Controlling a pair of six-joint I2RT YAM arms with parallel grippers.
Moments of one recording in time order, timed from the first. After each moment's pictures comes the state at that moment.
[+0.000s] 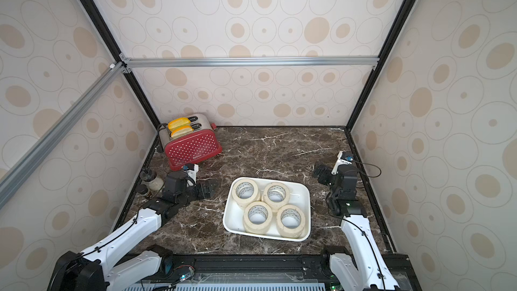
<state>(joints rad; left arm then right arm) -0.35 1.03 0.51 -0.17 0.21 -0.49 0.04 0.85 0.59 -0.15 -0.02 0.34</state>
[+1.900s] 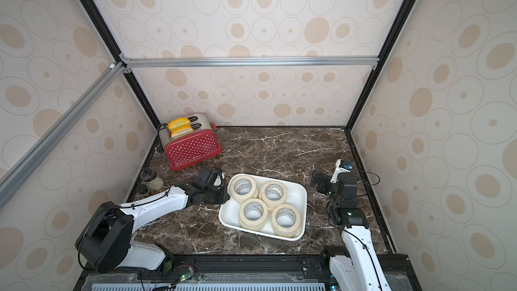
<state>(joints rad) -0.53 1.43 0.76 -0.36 0.16 -0.54 0.04 0.73 0.53 -0.27 -0.08 0.35</state>
